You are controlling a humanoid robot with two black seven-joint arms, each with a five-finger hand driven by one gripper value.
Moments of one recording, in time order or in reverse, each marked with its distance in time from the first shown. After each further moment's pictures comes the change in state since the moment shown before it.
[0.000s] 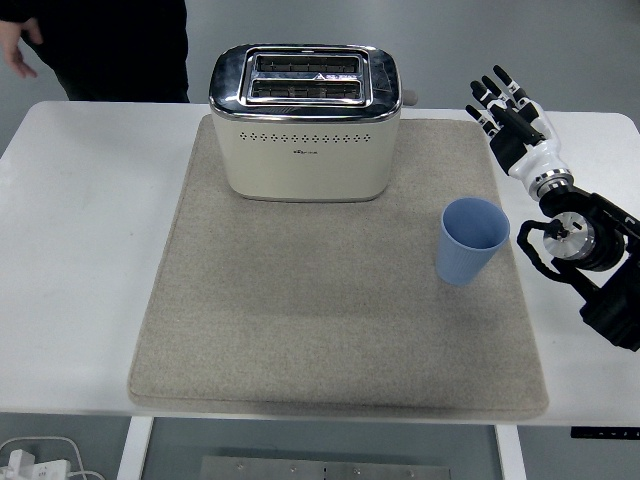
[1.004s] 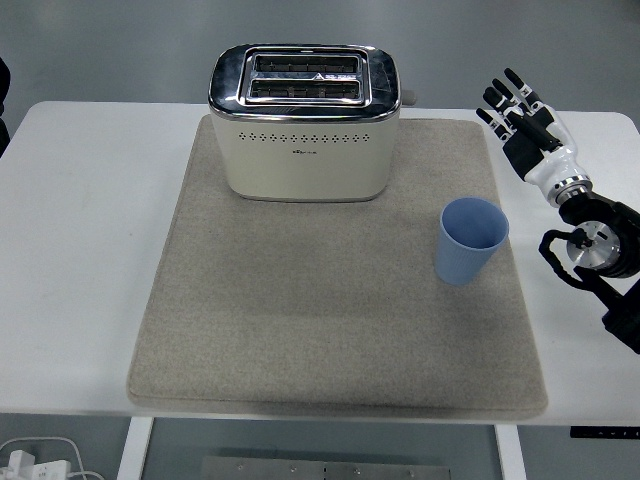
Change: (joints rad) left arm 0.000 0.000 0.000 0.000 0.000 0.001 0.000; right arm -0.036 -0.080 -0.007 0.014 -0.002 0.121 -0.004
